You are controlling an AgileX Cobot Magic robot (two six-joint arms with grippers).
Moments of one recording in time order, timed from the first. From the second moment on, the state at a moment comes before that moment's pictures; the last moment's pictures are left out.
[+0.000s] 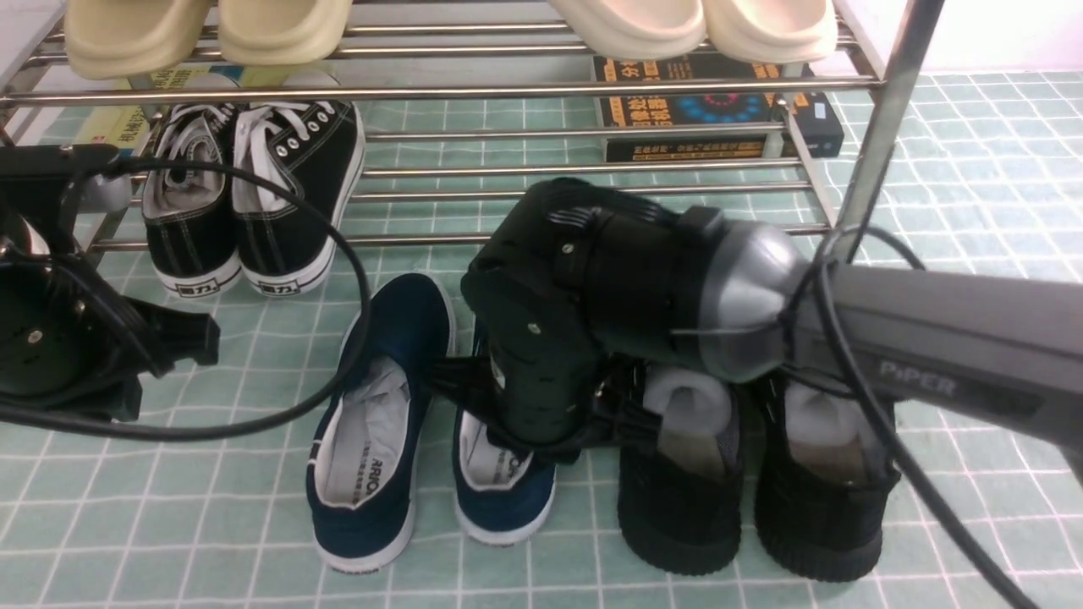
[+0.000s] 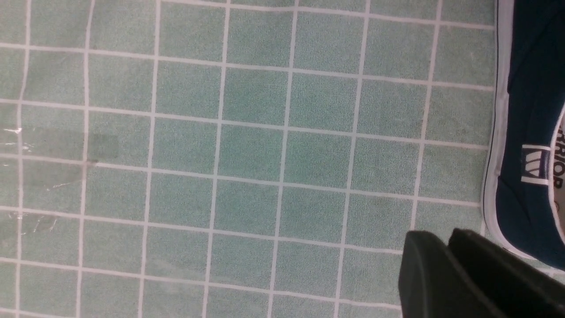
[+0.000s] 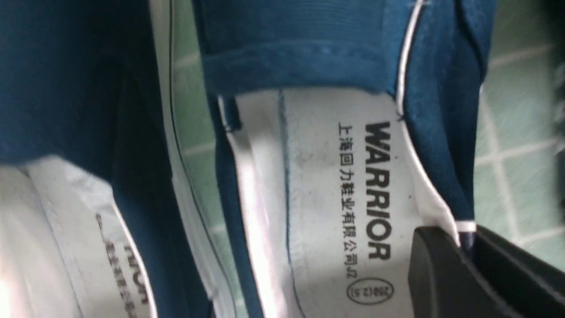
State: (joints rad) right arm 0.93 2.07 -1.70 -0.11 1.03 1.31; left arm -0.21 1.26 -1.04 0.20 1.05 -0.34
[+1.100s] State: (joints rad) right arm 0.94 1.66 -1.86 0.03 1.25 0.25; left arm -0.21 1.26 -1.04 0.20 1.07 -0.34
